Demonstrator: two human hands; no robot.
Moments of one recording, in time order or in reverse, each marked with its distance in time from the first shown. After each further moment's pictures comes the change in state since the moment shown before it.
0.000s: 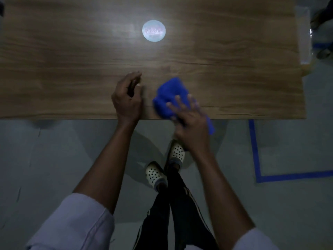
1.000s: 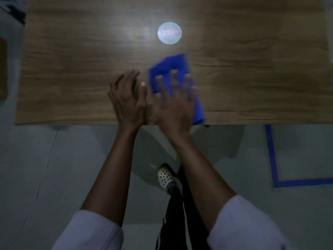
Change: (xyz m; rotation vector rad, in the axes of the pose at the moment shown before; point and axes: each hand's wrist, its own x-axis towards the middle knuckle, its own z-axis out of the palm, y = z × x) left_hand 0.021 -0.020 -0.031 0.400 -0.014 0.170; right_hand 0.067 -0.083 0.064 -0.276 -0.019 0.172
